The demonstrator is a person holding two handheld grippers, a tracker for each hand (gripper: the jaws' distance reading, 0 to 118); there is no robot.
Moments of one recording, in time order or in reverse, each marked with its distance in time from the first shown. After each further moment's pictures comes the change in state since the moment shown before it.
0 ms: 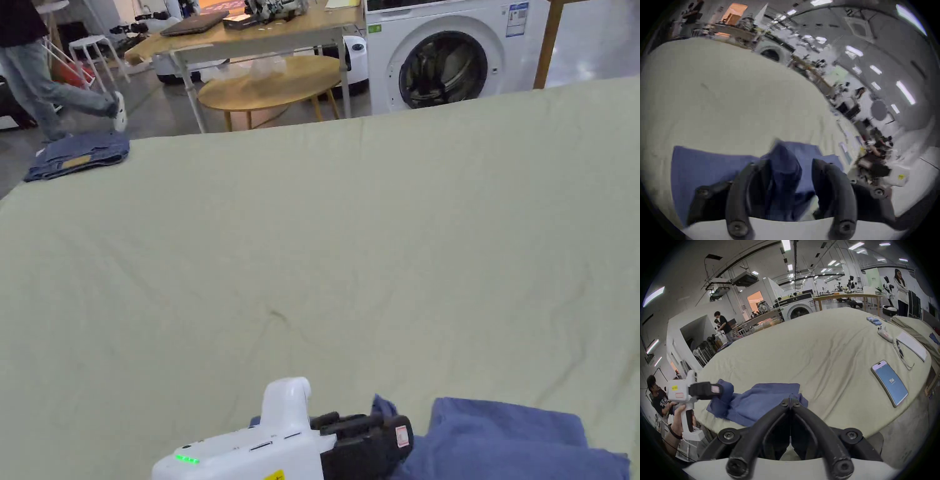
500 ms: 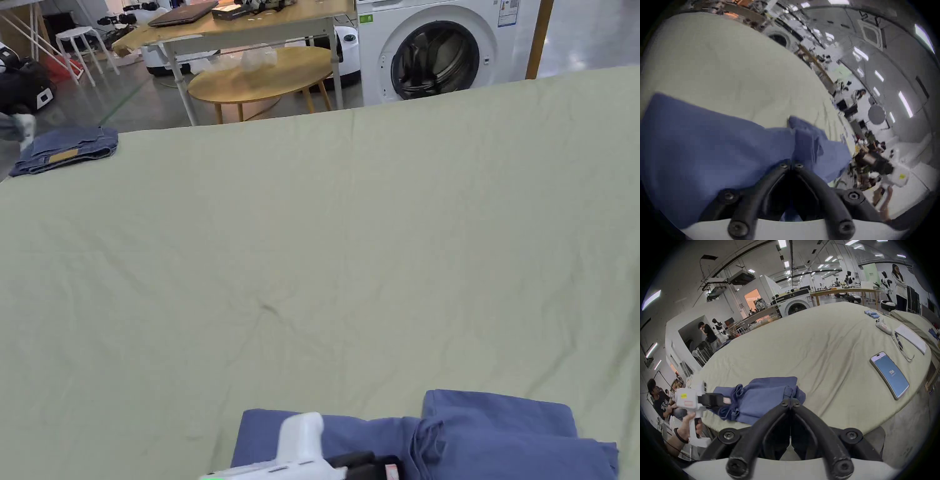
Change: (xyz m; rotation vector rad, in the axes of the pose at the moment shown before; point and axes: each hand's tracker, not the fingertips) left arm -0.030 -0.047 -0.048 -0.175 0.048 0.122; right arm 0.003 -0.010 0.000 -0.031 -0.004 -0.021
